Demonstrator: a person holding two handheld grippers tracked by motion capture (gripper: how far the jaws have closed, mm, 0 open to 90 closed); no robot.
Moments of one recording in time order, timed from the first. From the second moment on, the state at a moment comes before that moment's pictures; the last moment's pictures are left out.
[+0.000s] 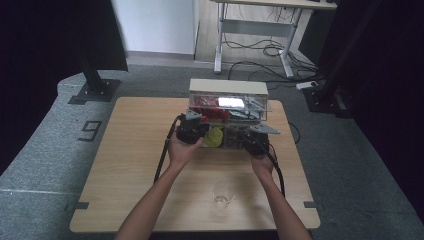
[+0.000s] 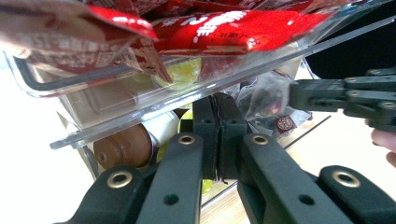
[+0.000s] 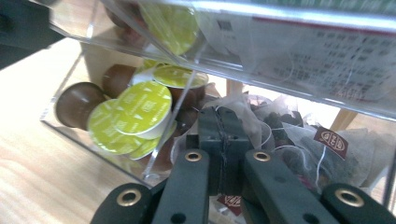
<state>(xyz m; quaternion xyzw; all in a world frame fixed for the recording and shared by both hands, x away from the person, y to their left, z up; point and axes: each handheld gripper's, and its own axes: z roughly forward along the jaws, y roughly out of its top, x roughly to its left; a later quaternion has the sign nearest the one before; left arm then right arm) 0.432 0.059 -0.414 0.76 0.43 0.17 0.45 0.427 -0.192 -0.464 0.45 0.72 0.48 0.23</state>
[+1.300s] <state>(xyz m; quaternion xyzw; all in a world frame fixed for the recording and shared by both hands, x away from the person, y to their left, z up) 0.431 0.058 -0.414 0.76 0.43 0.17 0.45 0.368 -0.217 -0.448 0.41 0.70 0.54 0.20</state>
